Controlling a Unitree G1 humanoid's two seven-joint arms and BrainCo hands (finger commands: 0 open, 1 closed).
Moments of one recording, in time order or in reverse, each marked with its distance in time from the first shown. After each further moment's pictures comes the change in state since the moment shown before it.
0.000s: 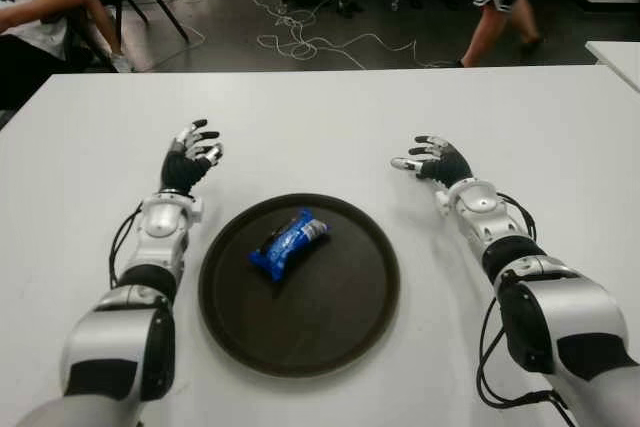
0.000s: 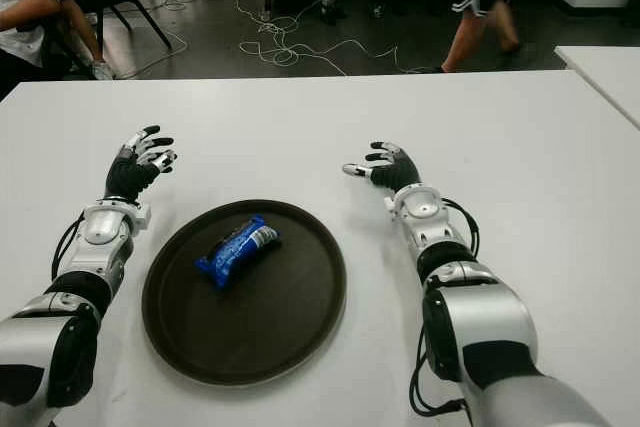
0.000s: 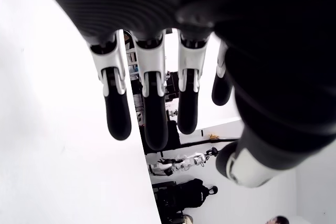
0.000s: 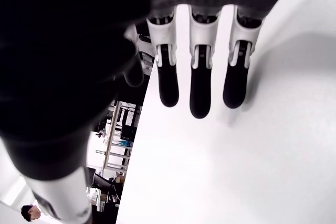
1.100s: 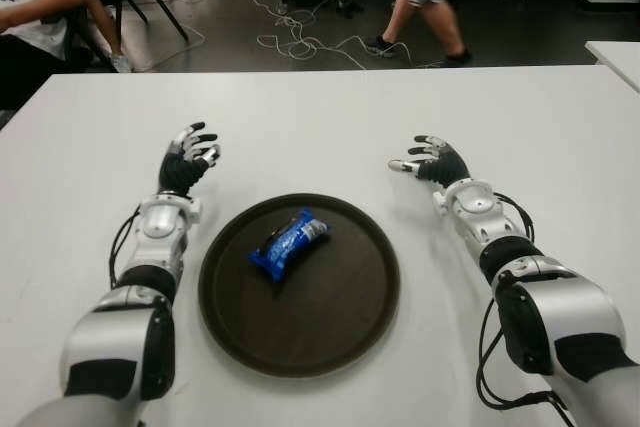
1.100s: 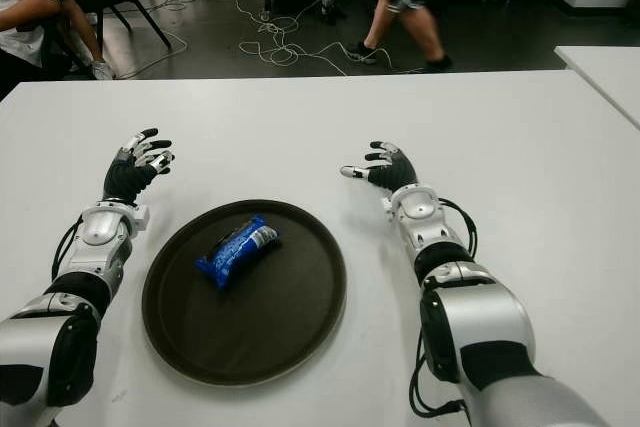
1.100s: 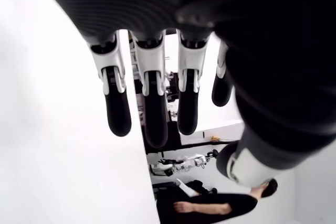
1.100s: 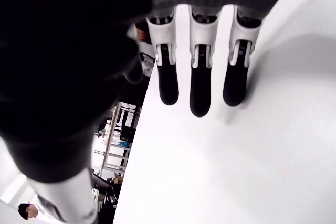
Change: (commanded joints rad) left arm -0.005 -0.007 0.026 0.007 -0.014 0.013 -0.015; right arm -0.002 0.006 0.012 0.002 -0.002 0.006 -0.021
